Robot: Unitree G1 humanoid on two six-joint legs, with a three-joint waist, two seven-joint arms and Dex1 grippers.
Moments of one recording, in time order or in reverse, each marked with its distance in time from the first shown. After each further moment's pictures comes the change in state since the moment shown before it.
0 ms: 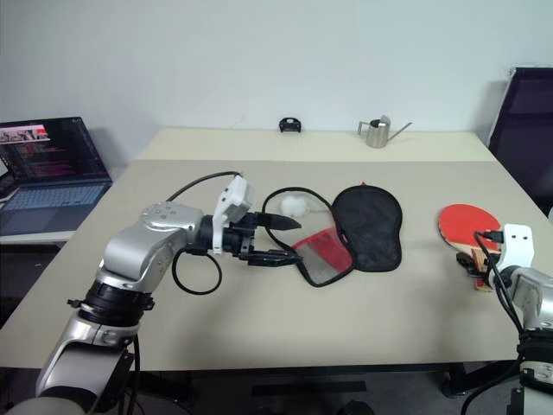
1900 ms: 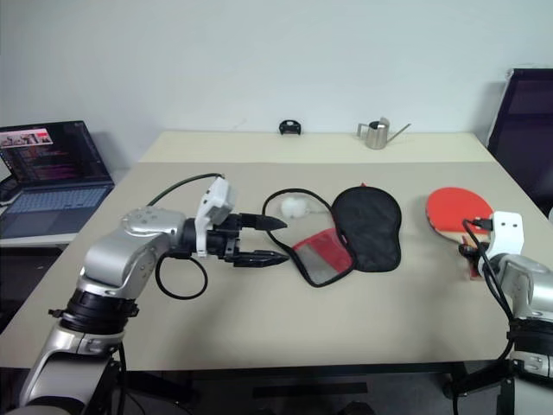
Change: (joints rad) left arm 0.065 0.055 0.061 -0.026 -0.023 -0.012 0.003; right arm -0.077 0.032 0.005 -0.166 0.043 0.170 -0.112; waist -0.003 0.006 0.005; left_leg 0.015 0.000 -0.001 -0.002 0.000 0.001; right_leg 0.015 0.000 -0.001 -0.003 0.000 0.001
